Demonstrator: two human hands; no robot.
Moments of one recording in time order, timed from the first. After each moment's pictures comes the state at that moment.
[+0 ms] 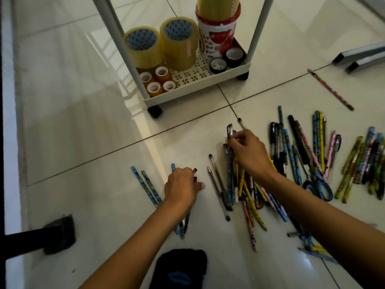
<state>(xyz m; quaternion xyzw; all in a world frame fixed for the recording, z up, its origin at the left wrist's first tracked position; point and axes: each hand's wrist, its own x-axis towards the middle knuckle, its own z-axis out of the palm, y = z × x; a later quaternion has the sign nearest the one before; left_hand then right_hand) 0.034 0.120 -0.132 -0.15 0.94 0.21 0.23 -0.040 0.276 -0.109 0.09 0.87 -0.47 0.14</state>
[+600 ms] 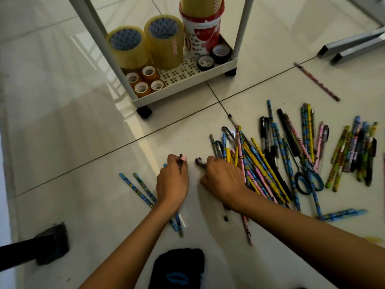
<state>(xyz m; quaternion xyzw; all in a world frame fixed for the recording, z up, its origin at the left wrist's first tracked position) 0.034 0.119 -0.145 -0.23 0.90 0.37 0.09 0.011 0.243 -0.127 -0.11 0.97 -0.12 0.19</state>
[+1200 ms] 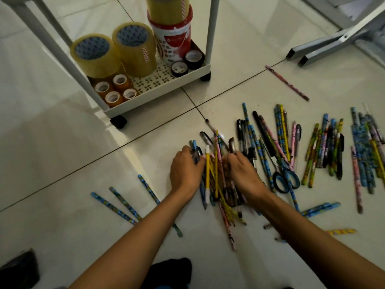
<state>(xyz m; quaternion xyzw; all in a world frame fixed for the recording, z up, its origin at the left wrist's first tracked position) -0.012 0.186 -0.153 -0.14 0.92 0.36 0.08 0.002 0.317 -0.107 0.18 0.79 -0.55 0.20</state>
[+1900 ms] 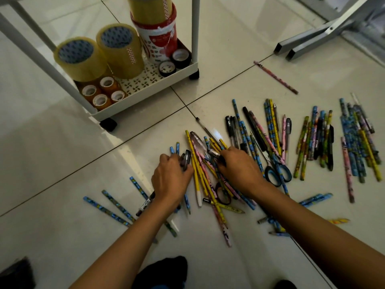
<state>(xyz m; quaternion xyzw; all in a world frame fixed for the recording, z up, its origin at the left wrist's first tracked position) 0.005 0.174 -0.142 -0.11 0.96 0.25 0.11 -0.010 0.342 -0.133 -0.03 0.98 -0.14 0.16</state>
